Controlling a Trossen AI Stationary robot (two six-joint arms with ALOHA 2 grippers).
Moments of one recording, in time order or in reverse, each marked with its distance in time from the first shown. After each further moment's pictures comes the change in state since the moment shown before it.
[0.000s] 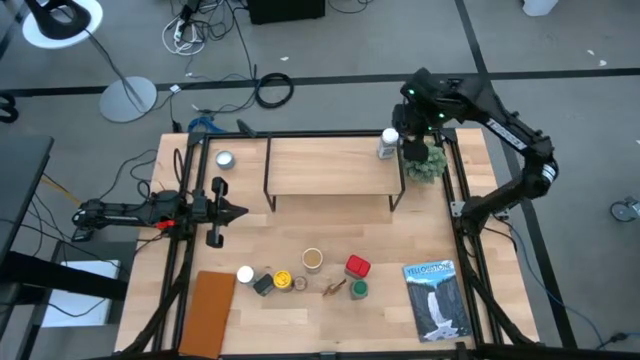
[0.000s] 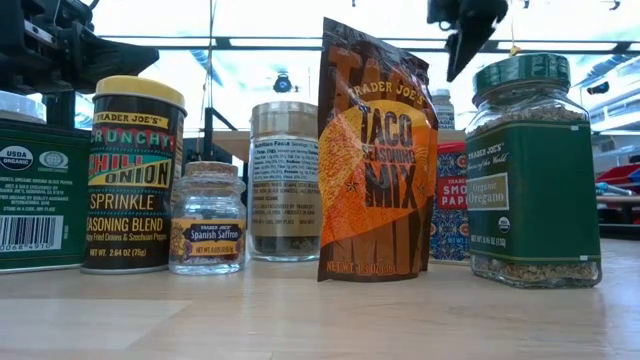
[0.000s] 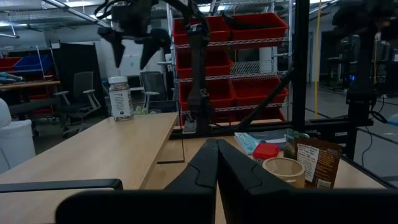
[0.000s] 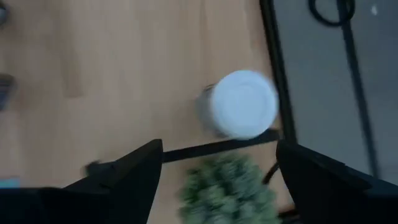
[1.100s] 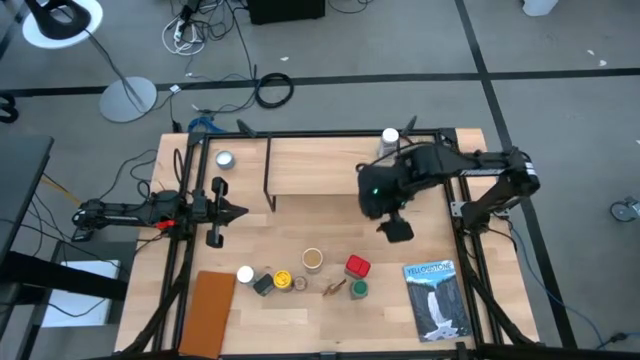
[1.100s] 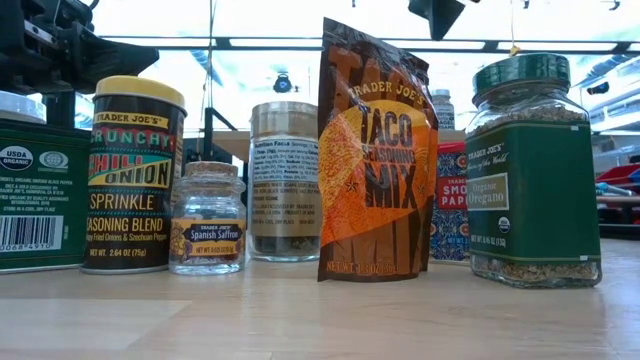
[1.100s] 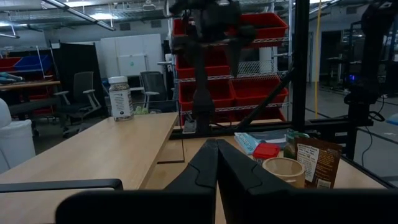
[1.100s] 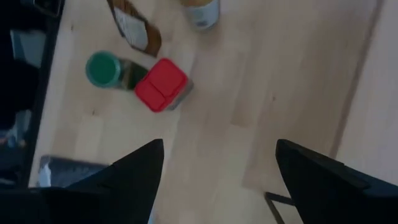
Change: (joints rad) left arm 0.000 0.000 0.000 0.000 0.000 0.000; right arm 0.691 0.172 0.000 0.068 -0.080 0.294
